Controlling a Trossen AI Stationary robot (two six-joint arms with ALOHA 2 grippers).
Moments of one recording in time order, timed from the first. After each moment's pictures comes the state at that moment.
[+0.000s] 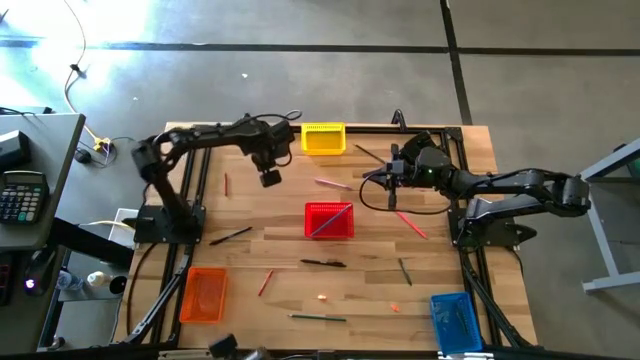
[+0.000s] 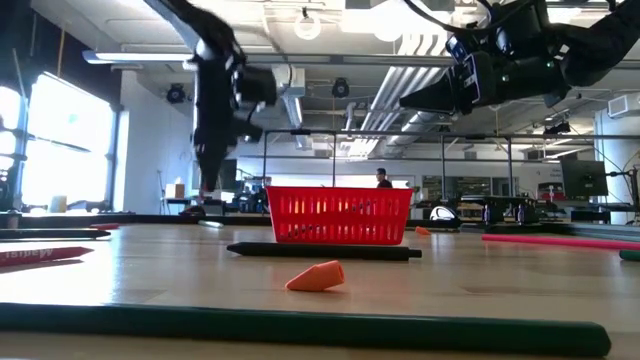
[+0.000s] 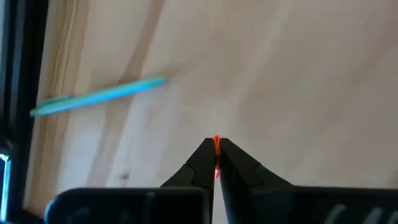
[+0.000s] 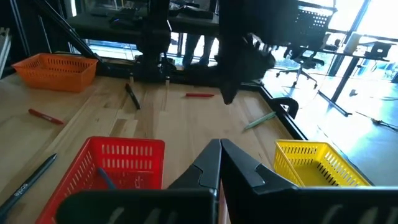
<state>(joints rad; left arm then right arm) 0.64 1.70 1.20 -0.97 -0.16 0.15 -0.40 1.12 0.38 0.59 -0.30 -0.22</state>
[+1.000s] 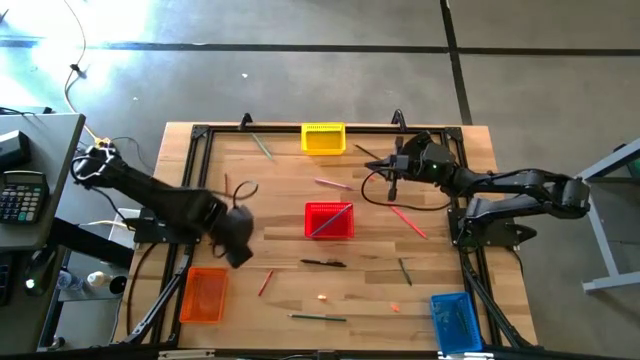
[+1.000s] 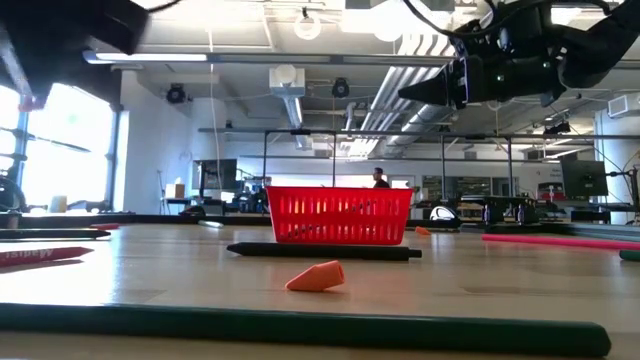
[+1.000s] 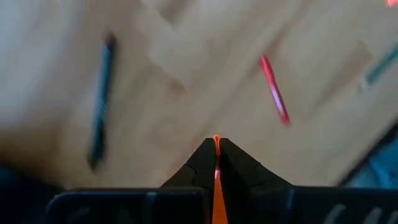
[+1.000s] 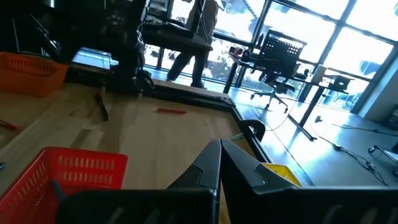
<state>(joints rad) -0.29 1.19 0.92 -1.09 0.05 -1.08 -0.46 1.12 0.38 0.68 -0.29 -0.32</state>
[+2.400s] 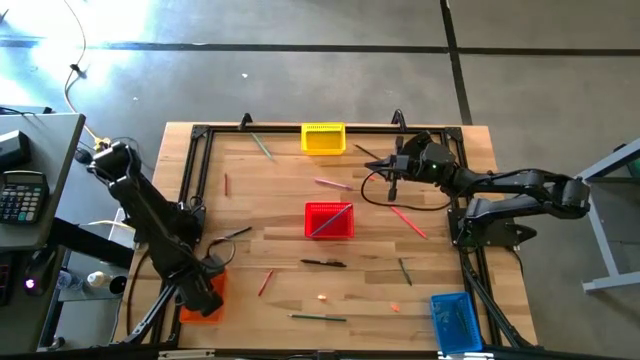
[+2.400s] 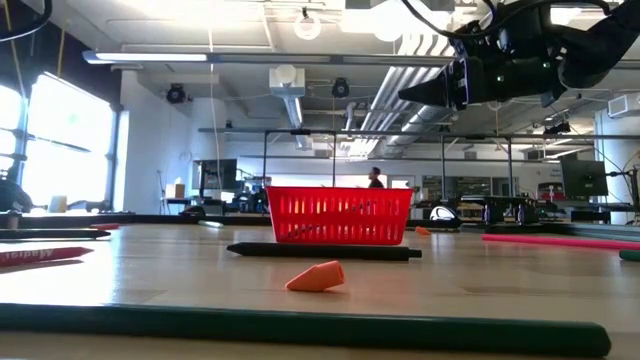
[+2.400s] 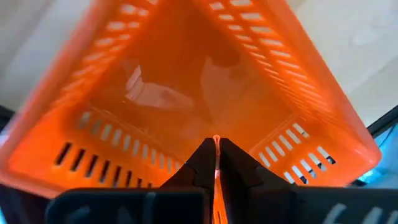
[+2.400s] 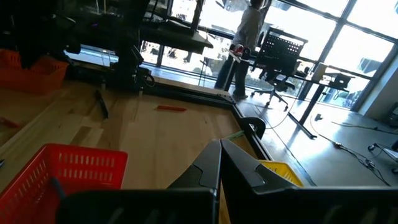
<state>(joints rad) -0.88 1.31 0.68 -0.70 0.16 -1.74 -0.46 1.12 0.38 0.67 -0.29 -0.32</state>
